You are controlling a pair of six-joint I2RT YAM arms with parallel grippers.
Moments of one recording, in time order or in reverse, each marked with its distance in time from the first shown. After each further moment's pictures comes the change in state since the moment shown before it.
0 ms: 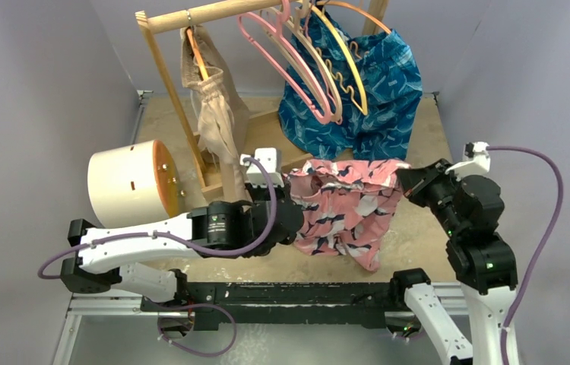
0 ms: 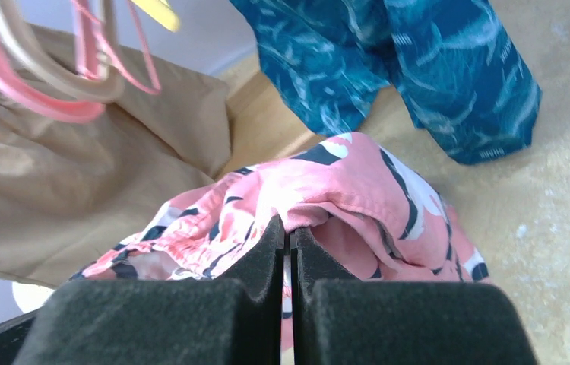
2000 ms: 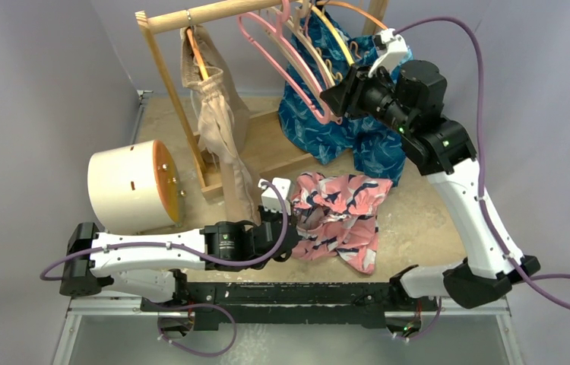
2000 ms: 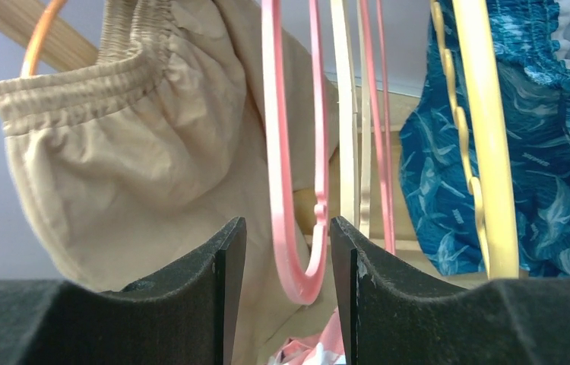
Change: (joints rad) left arm 0.010 -0.080 -0.422 0.309 0.281 0.064; right arm 0.355 0.715 0.650 0.170 -0.106 -0.306
